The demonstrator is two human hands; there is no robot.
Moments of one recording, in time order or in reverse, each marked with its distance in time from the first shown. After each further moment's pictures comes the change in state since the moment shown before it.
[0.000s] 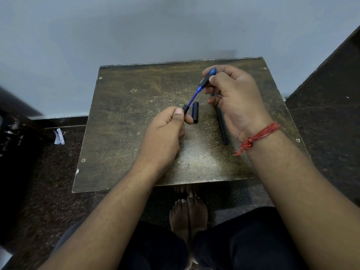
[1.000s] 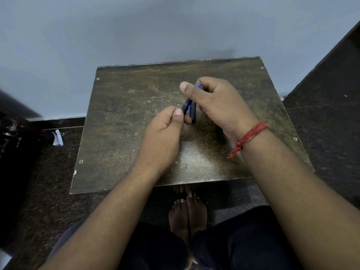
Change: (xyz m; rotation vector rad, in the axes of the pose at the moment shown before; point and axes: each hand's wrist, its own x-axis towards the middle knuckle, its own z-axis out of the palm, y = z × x) left_hand 0.001 -0.003 0.001 0.095 0.014 0.079; right_hand -0.009 -0.002 0.007 -0.321 -0.222 -0.031
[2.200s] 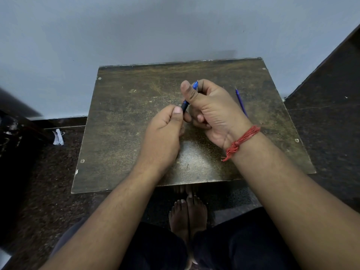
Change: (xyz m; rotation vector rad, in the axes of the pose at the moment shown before) left_hand 0.000 0.003 0.001 -0.084 0.028 -0.025; right_hand -0.003 0.007 0.018 0.614 -0.059 0.210
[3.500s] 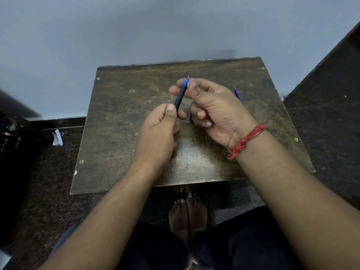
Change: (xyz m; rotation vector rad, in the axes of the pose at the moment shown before) left_hand 0.003 0.000 -0.001 -0.112 0.043 -0.014; right_hand 0.002 -0.002 -0.008 0.066 -0.104 -0.004
